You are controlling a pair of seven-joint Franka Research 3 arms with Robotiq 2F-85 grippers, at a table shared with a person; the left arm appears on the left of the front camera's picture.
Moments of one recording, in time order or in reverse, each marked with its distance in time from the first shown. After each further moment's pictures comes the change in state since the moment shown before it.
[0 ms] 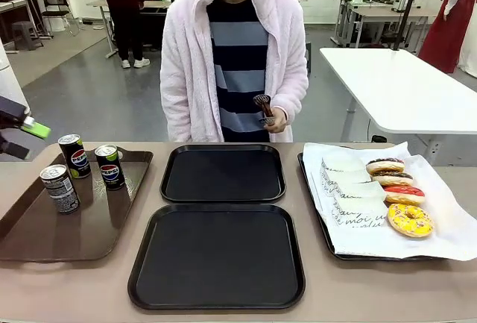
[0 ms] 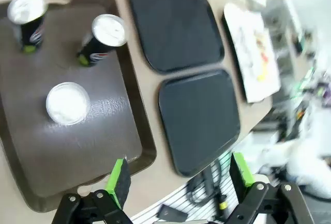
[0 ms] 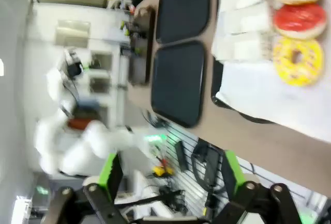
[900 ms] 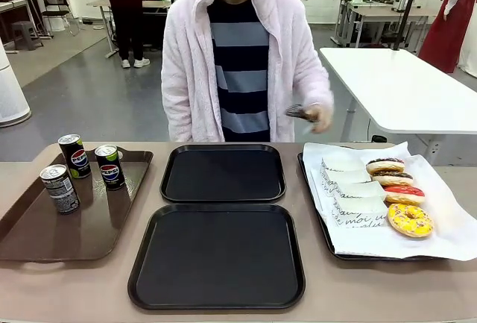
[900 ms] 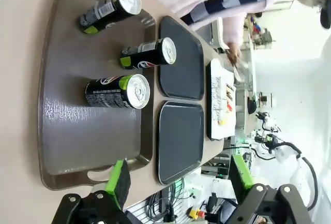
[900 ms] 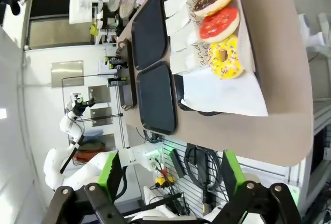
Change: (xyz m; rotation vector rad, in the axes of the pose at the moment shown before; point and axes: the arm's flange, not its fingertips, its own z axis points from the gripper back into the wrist) left arm -0.026 0.111 0.072 -0.185 -0.145 0.311; right arm 0.006 -0.046 0.078 -0.070 -0.078 -0.146
